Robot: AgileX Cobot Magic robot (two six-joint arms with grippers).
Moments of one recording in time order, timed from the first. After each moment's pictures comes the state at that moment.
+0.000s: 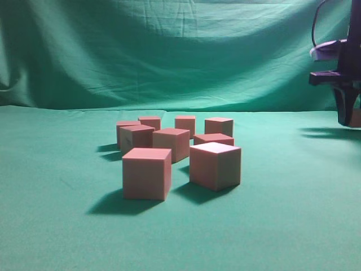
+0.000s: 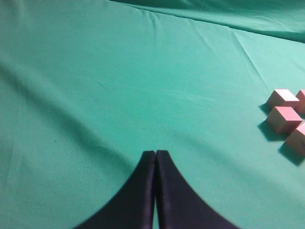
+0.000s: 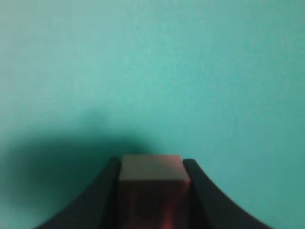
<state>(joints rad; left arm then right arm) -0.01 -0.01 0.02 -0.12 0.36 -0.08 0.00 2.23 -1.81 -0.05 1.01 -0.01</state>
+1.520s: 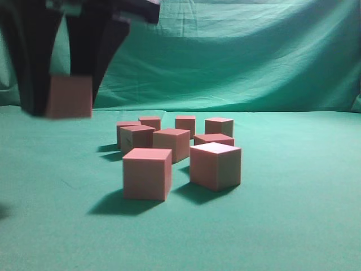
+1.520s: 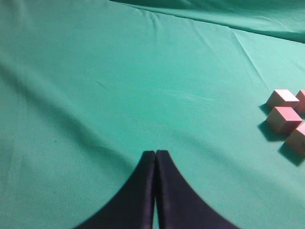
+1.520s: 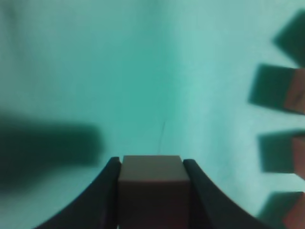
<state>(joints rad) -0.01 -0.01 0.02 -0.12 0.36 -0.08 1.05 1.97 -1.55 -0.05 1.02 0.14</state>
